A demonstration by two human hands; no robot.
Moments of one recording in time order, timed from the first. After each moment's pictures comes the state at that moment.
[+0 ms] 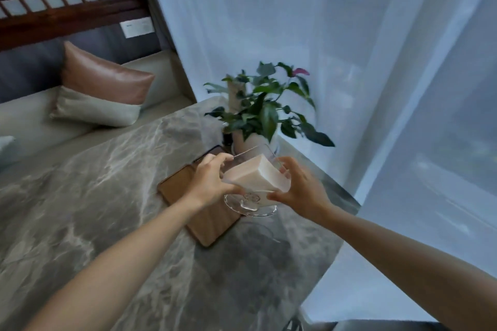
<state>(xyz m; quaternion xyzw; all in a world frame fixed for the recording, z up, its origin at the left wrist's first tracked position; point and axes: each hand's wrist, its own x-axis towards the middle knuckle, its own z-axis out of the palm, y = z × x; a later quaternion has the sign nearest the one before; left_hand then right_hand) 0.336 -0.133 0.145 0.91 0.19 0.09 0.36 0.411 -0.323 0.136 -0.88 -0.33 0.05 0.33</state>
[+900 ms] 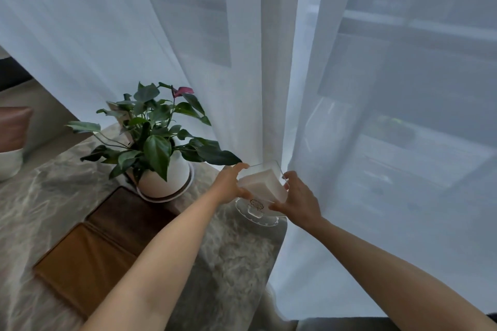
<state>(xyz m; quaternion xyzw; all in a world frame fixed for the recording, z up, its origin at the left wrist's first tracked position) 0.539 -0.277 0.075 0.92 0.03 -0.14 0.37 0.513 -0.462 0.078 -0.95 -0.06 0.07 0.31</state>
